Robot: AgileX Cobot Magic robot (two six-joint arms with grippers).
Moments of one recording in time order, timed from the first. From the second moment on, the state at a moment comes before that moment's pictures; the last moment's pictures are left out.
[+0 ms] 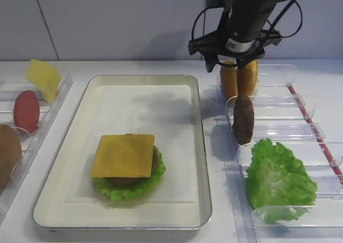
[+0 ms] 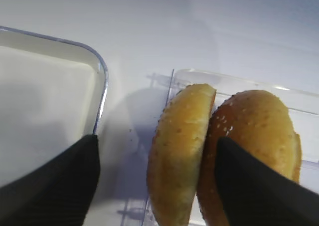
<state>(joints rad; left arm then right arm) -0.03 -0.02 -0.53 0.05 1.26 -0.02 0.40 1.95 -1.60 -0.08 0.82 0.27</state>
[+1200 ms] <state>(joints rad) -0.03 -0.02 -0.53 0.05 1.26 -0.02 0.40 1.99 -1.60 -0.17 0.78 0.32</state>
